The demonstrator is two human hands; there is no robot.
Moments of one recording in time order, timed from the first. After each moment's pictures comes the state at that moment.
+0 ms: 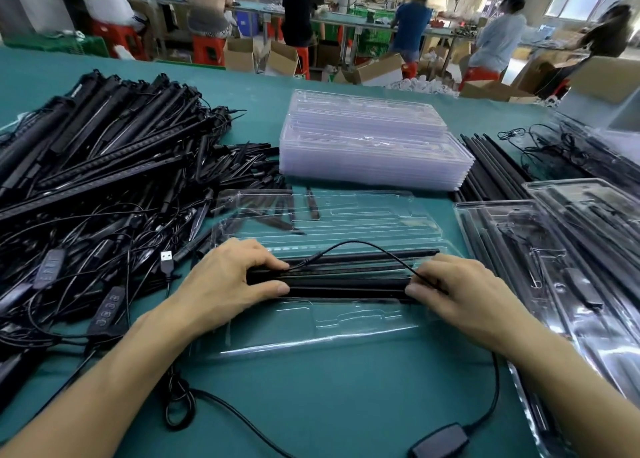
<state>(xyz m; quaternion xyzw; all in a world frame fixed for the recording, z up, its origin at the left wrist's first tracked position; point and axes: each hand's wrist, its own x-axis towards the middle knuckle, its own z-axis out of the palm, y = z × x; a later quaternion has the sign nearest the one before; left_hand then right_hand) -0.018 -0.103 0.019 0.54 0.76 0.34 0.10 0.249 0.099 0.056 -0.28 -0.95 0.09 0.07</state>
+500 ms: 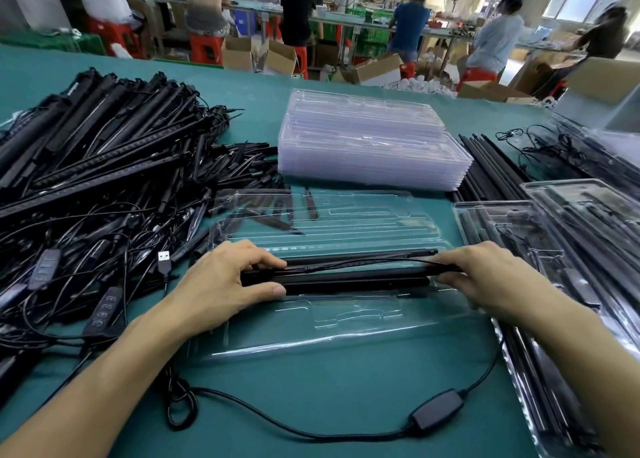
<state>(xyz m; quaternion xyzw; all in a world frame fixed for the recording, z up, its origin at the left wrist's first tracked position) -0.018 -0.107 0.022 0.53 0.77 0.34 0.14 0.254 0.135 0.071 -0.33 -0.94 0.04 -0.03</state>
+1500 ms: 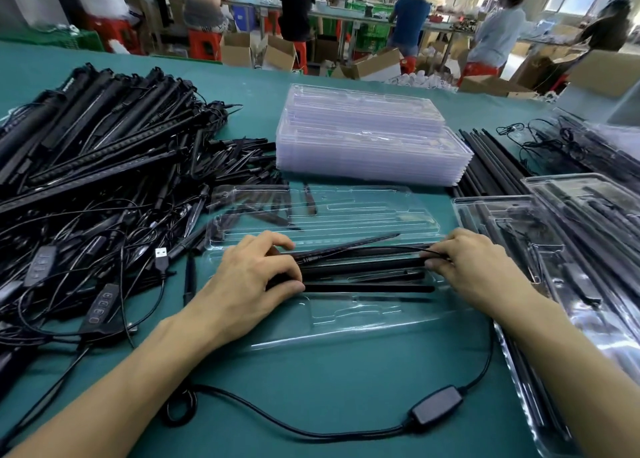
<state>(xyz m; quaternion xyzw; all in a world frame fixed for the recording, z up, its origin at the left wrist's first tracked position) 0.006 -0.091 0.011 0.60 0.74 0.32 0.02 0.239 0.137 0.052 -0.39 -0.92 0.04 0.03</state>
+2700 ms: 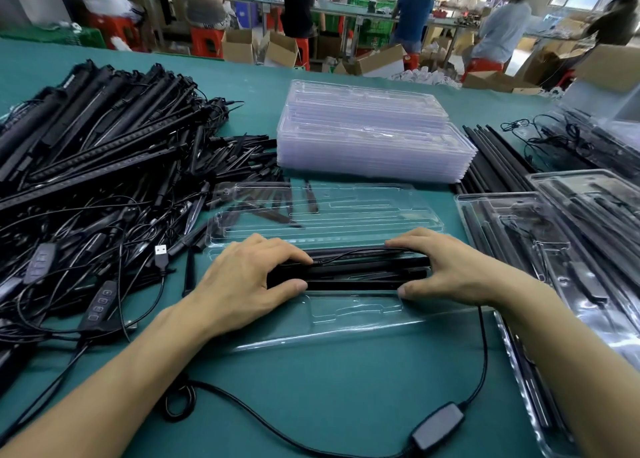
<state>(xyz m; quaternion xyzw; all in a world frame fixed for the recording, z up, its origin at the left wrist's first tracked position) 0.000 -0.088 0.014 0.61 0.74 0.27 0.03 0.220 0.137 0.058 -0.23 -0.95 0.20 -0.05</state>
